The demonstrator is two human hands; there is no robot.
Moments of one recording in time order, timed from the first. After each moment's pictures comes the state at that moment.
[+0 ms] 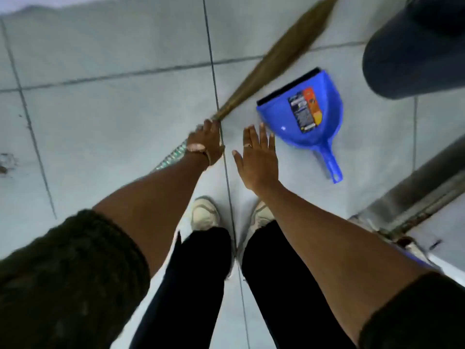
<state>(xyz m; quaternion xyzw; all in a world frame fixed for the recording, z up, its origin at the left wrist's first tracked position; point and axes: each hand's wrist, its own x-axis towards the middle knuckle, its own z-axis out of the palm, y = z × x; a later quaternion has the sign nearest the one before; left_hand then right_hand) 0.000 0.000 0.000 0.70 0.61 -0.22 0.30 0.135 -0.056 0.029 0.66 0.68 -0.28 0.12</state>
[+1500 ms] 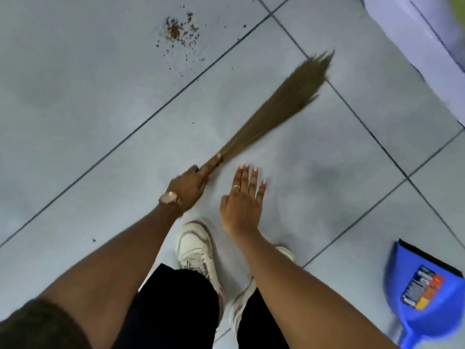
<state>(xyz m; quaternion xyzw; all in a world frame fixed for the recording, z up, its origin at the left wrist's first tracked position) -0.317 -0.260 -0.080 0.38 0.86 0.11 0.32 -0.196 -0.169 -0.036 0.38 0.86 -0.23 0.24</state>
